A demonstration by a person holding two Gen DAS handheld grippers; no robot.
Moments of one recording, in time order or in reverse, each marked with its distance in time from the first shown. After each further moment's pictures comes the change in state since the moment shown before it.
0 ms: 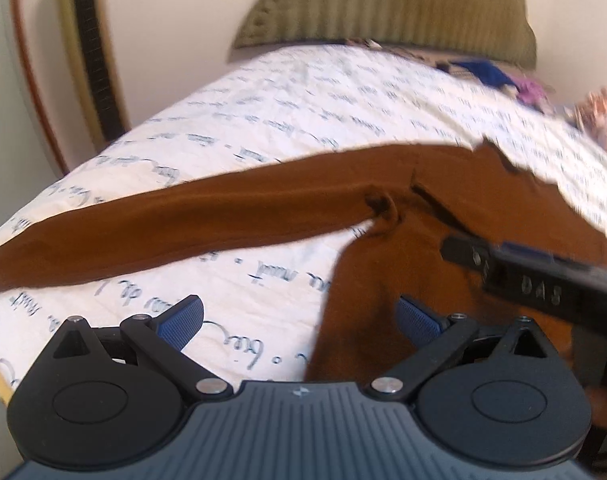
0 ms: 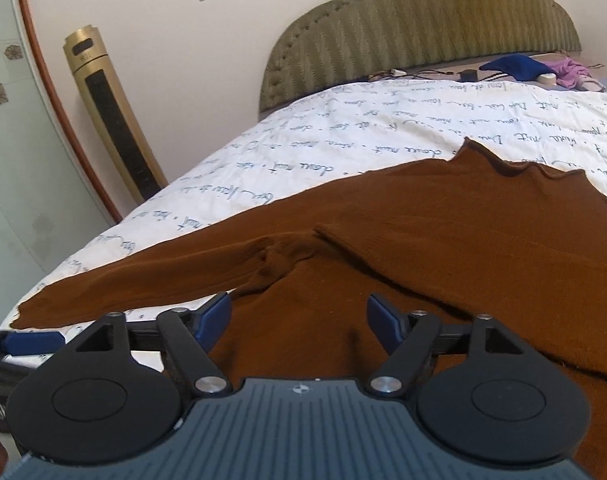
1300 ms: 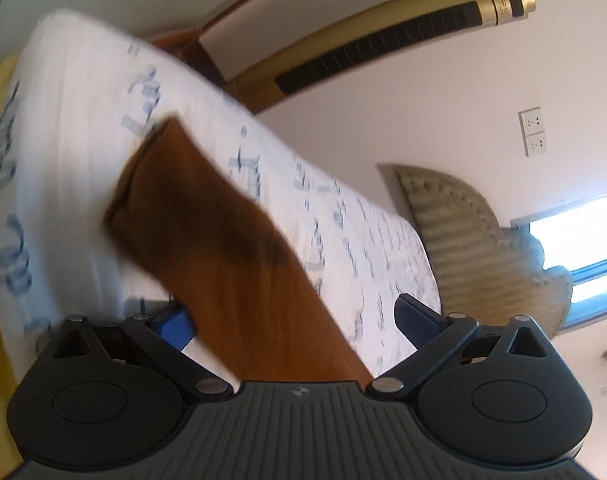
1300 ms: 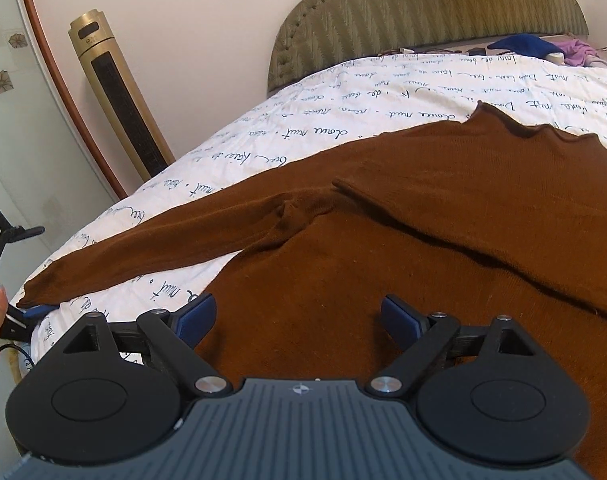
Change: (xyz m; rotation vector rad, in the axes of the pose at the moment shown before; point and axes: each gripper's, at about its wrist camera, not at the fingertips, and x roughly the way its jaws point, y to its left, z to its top) left arm 0.075 0.284 -0.027 -1.126 -0.190 -0.280; right arm 0.009 0.007 -0.026 0.017 0.050 0.022
